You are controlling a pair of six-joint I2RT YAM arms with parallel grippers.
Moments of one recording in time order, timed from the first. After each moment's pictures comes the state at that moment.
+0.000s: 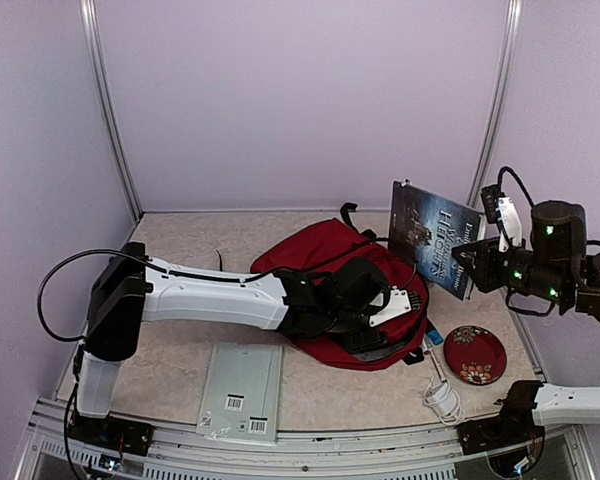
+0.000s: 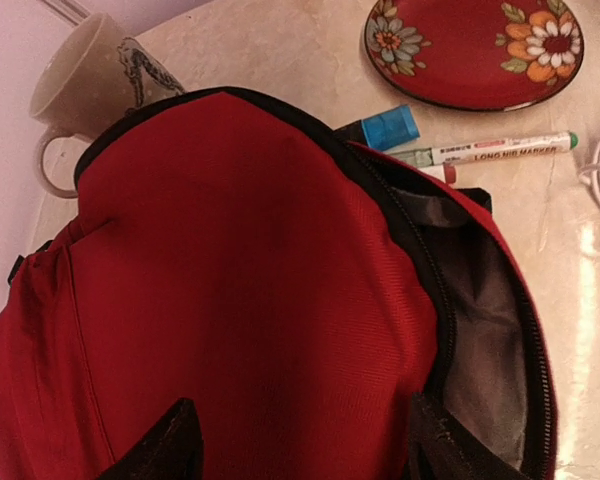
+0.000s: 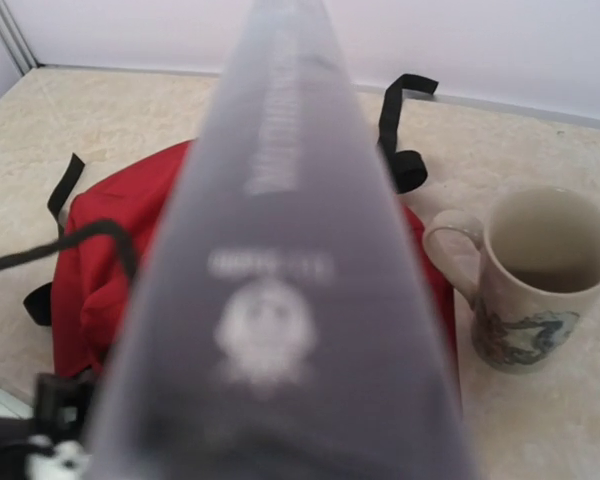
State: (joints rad) left arm -1.23 2.15 1.69 -0.26 -0.20 0.42; right arm 0.83 0.72 1.00 -0.71 0.34 0.31
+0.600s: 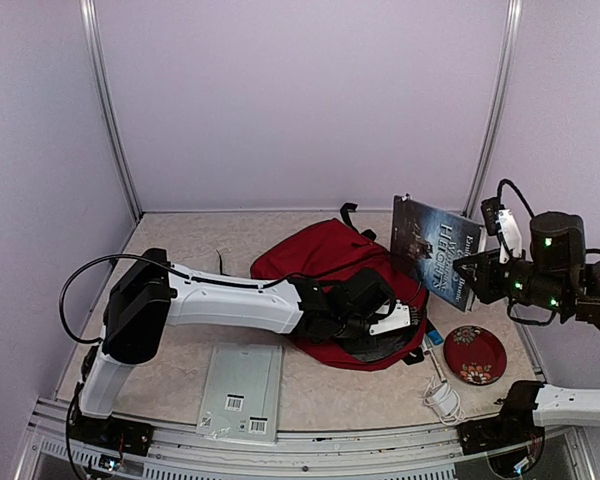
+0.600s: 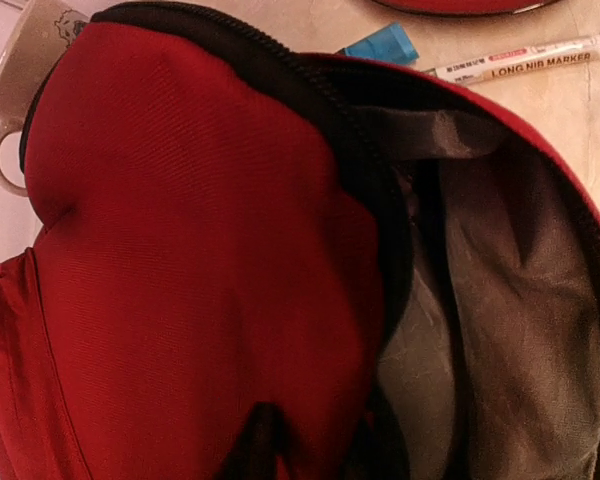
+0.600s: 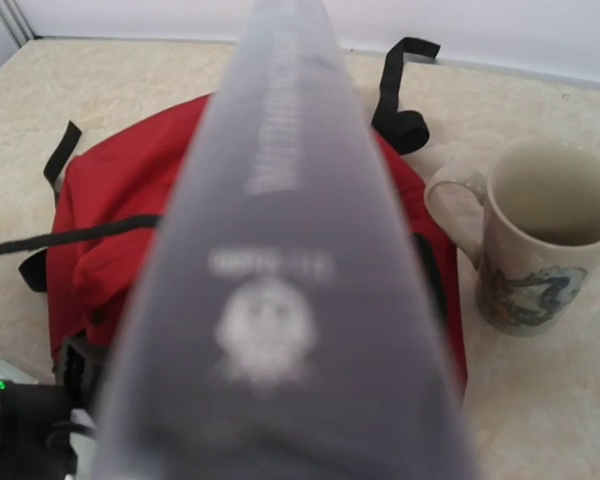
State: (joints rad) left arm -1.22 2.26 1.78 -0.32 -0.25 0.56; right arm 0.83 0.67 0.95 -0.74 0.33 0.33
